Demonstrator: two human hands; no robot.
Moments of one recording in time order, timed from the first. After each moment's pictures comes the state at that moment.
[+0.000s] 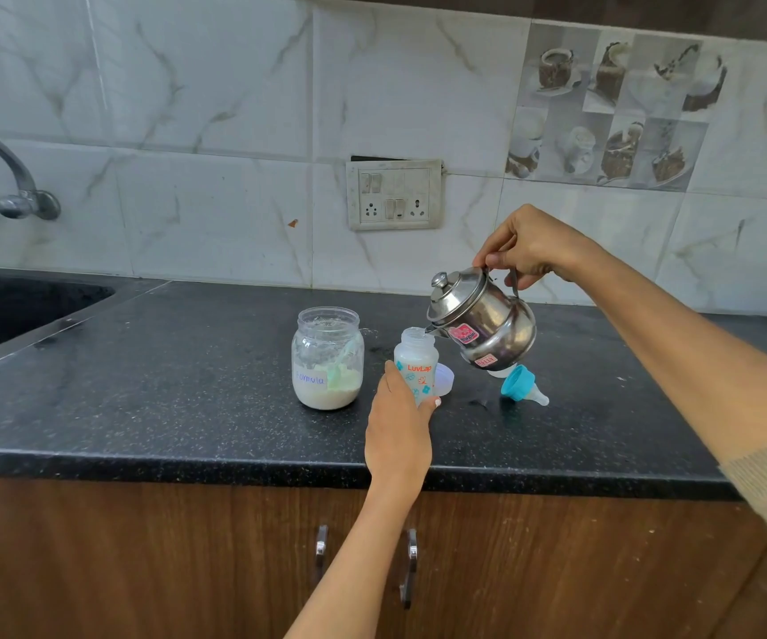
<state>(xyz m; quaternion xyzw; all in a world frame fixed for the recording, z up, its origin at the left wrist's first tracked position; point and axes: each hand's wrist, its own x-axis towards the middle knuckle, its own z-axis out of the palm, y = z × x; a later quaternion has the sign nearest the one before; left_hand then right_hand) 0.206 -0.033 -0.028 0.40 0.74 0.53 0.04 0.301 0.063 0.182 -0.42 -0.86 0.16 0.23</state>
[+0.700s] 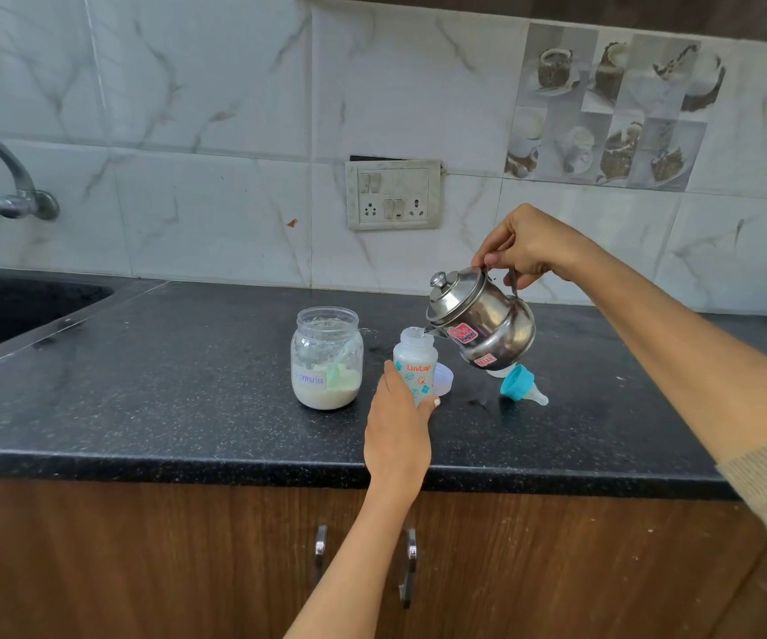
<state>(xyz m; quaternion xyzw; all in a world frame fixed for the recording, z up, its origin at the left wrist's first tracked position) 0.207 -0.033 -0.028 0.41 0.74 0.53 0.04 0.301 0.063 0.182 -0.42 -0.86 0.16 0.23</state>
